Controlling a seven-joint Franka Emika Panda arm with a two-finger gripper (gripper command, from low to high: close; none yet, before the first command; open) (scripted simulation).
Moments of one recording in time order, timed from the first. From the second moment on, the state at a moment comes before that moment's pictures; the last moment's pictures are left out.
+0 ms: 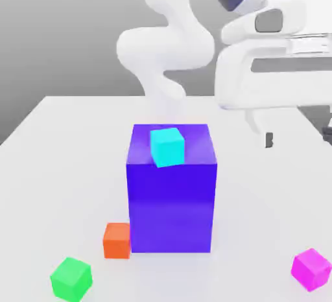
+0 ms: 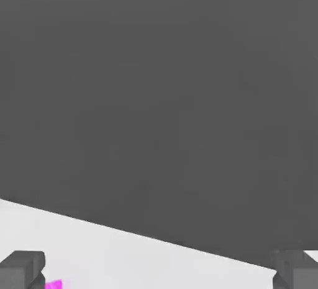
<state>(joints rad) 0.14 -0.05 0.23 -2.32 -0.08 2.54 0.91</state>
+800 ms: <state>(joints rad) 0.32 0.45 0.21 -2.30 -0.23 2.74 1.04</state>
